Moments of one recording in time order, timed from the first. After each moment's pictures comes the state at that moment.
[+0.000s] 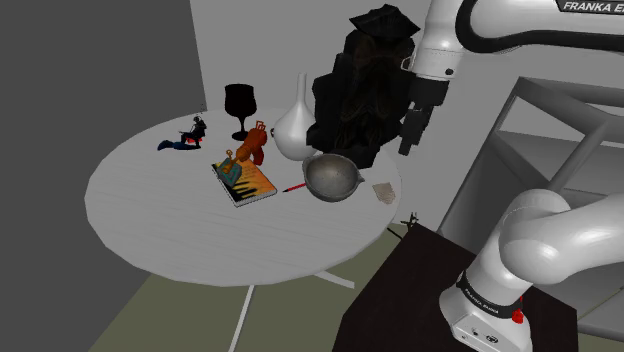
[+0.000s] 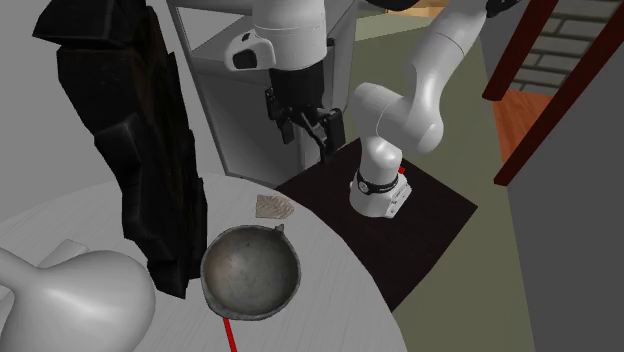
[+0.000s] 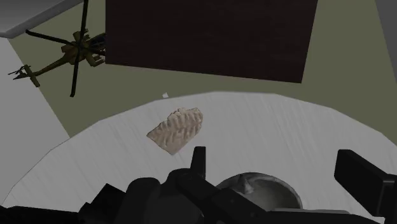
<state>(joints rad) 0.00 -0.80 0.01 -2.42 0.09 1.57 -0.10</state>
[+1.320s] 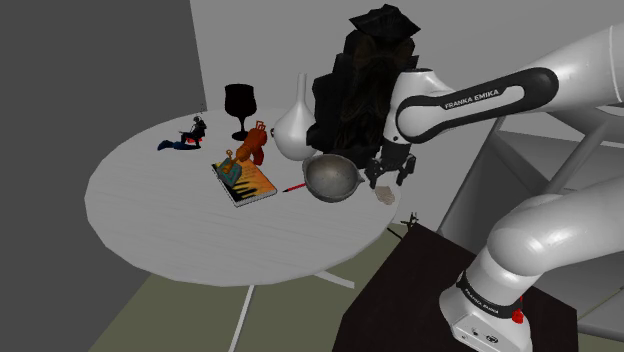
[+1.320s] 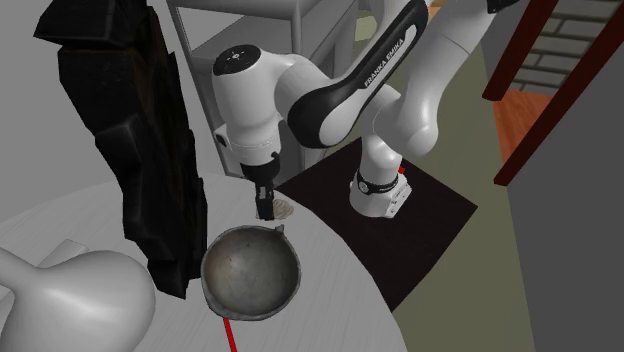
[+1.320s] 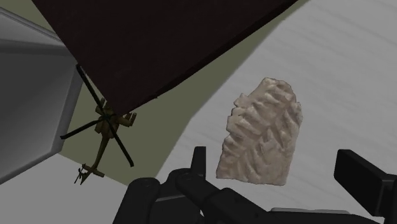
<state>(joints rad) -0.26 -0.55 0.11 -2.72 0.06 2.14 0.40</state>
